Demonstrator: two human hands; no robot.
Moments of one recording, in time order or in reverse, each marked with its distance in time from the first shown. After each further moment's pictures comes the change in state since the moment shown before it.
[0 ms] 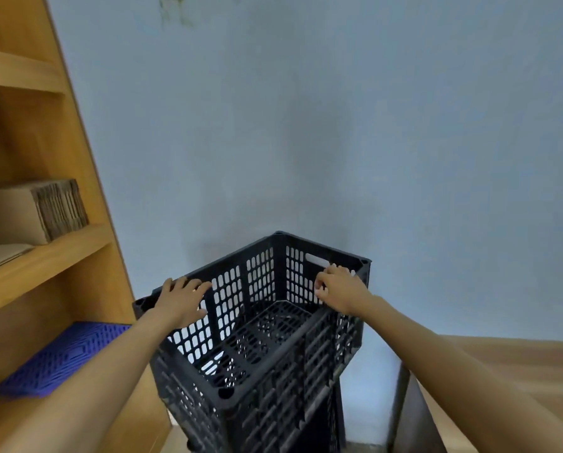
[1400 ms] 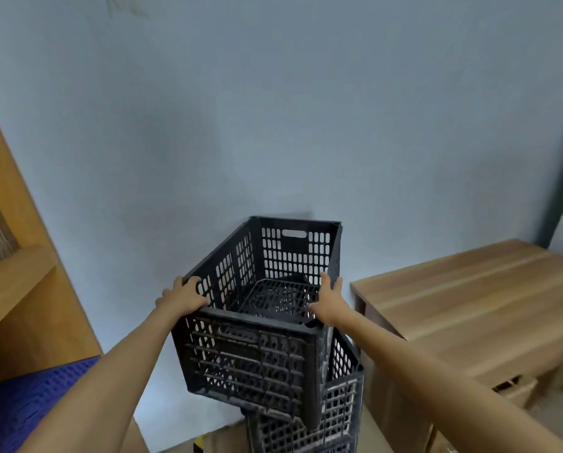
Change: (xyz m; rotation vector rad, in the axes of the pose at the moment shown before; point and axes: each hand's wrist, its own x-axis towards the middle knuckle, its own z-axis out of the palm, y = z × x) left_hand -0.011 -0.094 0.028 -0.503 -0.104 0.098; right_hand -0.091 -0.192 0.066 0.572 0.069 0.710
